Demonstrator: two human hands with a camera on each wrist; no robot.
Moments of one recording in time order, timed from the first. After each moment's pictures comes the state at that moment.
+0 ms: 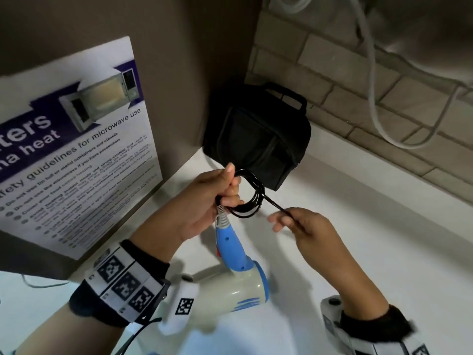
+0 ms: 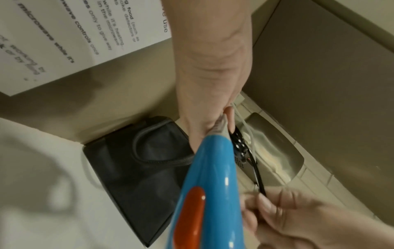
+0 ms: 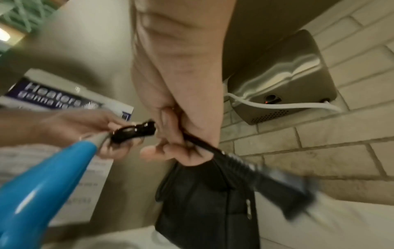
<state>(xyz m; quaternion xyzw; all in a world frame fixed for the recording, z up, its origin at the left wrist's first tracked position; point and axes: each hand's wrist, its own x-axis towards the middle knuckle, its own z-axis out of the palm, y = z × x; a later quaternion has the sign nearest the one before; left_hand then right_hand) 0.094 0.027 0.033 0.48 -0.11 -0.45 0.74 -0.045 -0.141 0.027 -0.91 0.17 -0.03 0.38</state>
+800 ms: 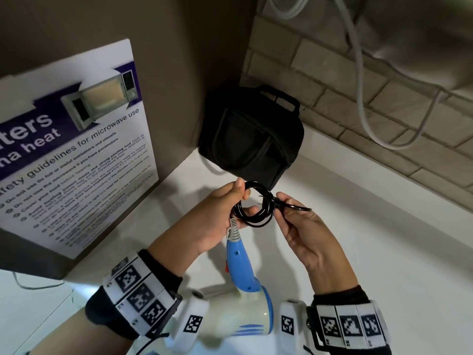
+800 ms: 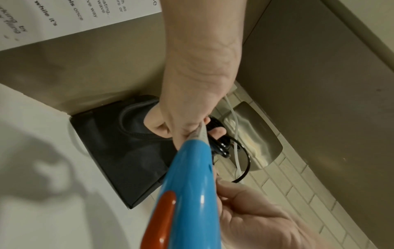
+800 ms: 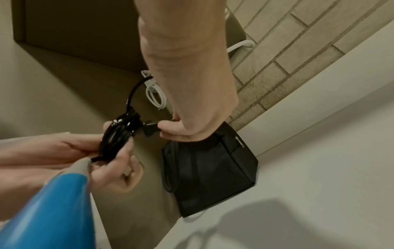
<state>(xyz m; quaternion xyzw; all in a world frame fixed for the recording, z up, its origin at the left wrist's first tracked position) 0.068 0.008 0.014 0.53 -0.06 -0.45 0.72 -0.025 -0.137 0.017 -0.37 0.37 -0.13 0.84</state>
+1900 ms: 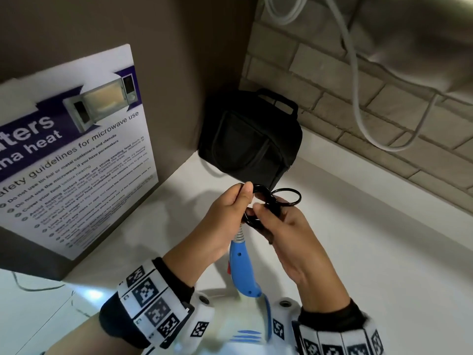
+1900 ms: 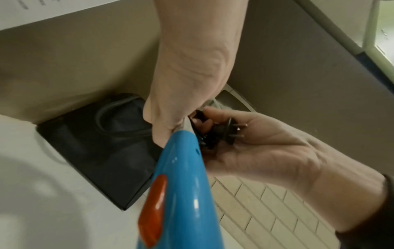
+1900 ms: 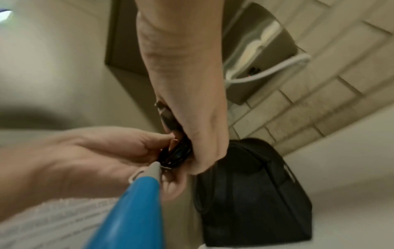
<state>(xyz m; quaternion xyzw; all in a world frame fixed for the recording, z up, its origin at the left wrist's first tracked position) 0.048 -0.006 0.012 0.65 -0.11 -0.30 0.69 -0.030 -0.095 0.047 -0.67 0.26 -0.05 0.69</state>
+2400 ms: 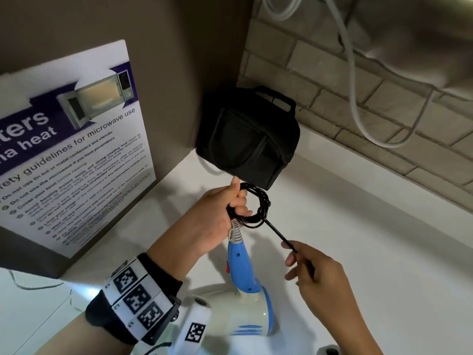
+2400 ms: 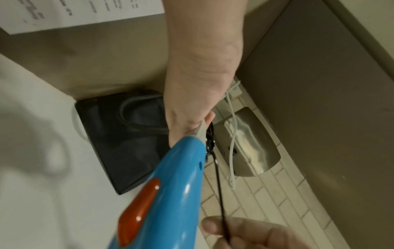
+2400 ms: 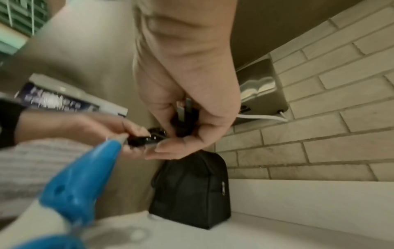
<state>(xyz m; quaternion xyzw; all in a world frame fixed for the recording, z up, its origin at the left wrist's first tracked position) 0.064 0.001 0.021 0.45 0.00 -0.45 0.77 -0.116 -0.118 0.021 -0.89 0.26 -0.03 0.36</state>
